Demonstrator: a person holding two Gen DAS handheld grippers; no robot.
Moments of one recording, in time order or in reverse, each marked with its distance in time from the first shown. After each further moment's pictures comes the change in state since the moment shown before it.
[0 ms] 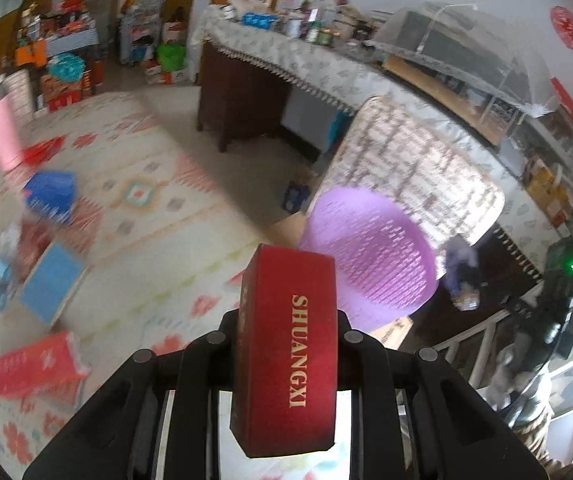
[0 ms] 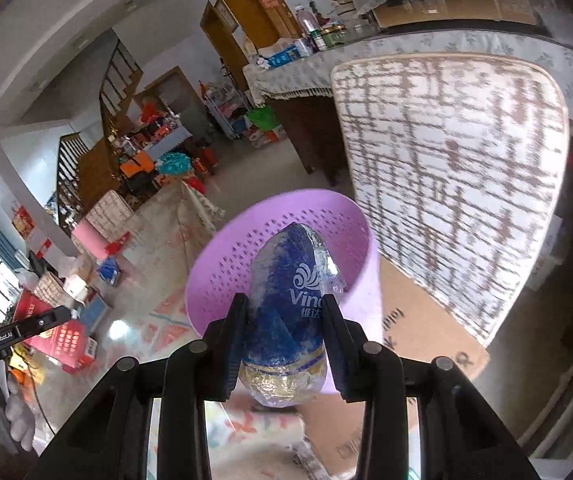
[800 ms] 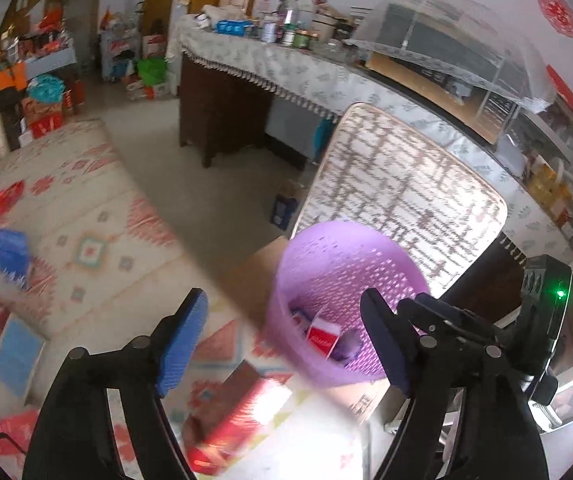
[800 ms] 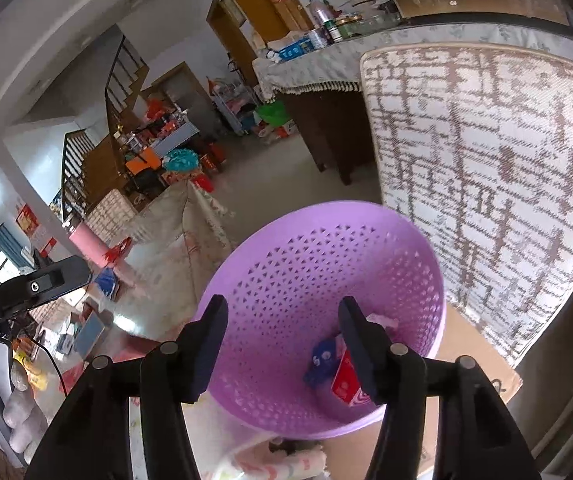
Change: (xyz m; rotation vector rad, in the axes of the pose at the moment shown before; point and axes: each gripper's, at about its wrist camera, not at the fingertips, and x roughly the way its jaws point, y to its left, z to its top) left arm 0.049 -0.022 0.042 0.050 -0.007 0.010; right arm 0.065 0.023 0.016 -0.008 0.043 0.021
